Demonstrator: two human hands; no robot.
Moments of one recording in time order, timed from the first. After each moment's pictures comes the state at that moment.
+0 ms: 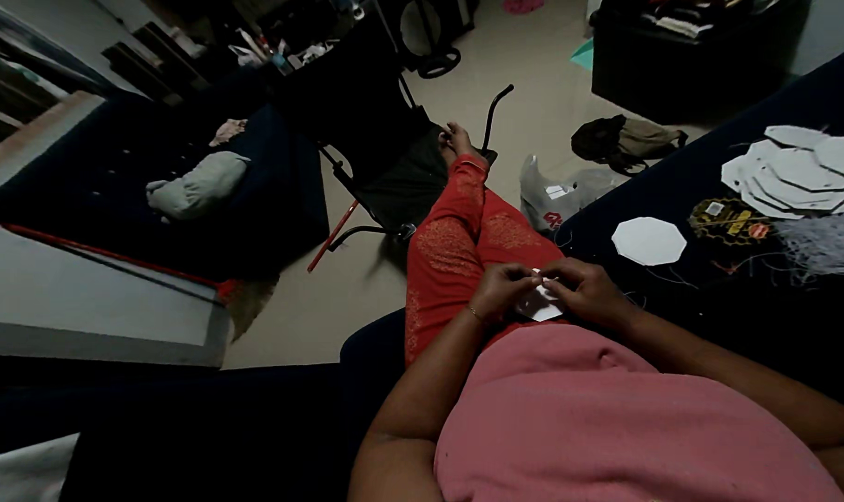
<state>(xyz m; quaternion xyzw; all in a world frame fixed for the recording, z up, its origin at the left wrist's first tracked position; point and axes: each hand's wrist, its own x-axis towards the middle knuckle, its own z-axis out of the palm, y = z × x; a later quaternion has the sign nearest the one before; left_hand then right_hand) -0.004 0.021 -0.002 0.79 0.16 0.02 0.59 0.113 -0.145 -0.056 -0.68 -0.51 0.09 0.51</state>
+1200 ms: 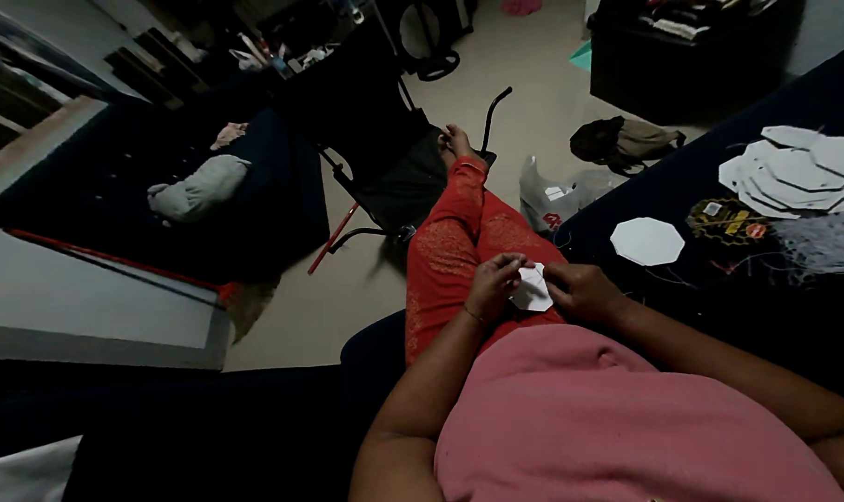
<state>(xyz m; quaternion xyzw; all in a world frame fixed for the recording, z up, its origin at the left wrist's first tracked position) -0.002 0.023 -0.014 0.61 0.20 0.13 0.76 0.116 -0.142 -0.050 -0.72 -0.57 0.04 0.39</state>
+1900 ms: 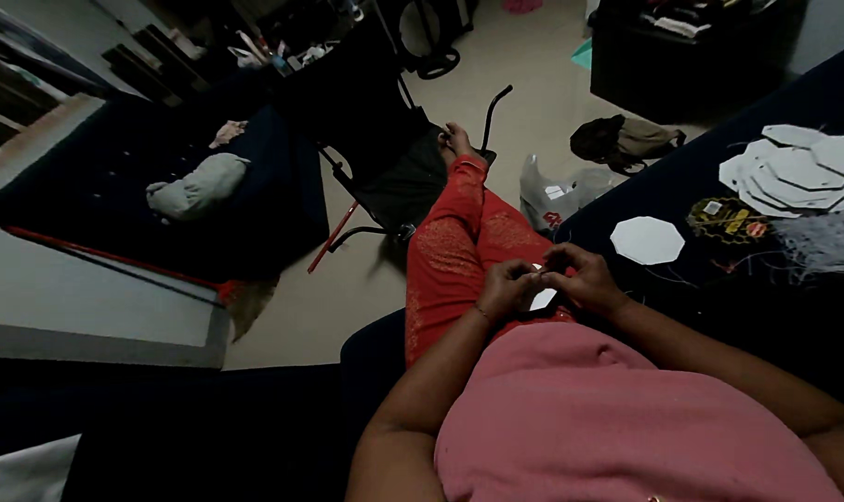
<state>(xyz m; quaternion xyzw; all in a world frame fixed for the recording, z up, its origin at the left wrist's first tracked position) 0.002 0.018 -0.018 0.80 0.15 0.07 0.57 0.122 -0.131 -0.067 -0.64 -0.46 0.09 0.61</state>
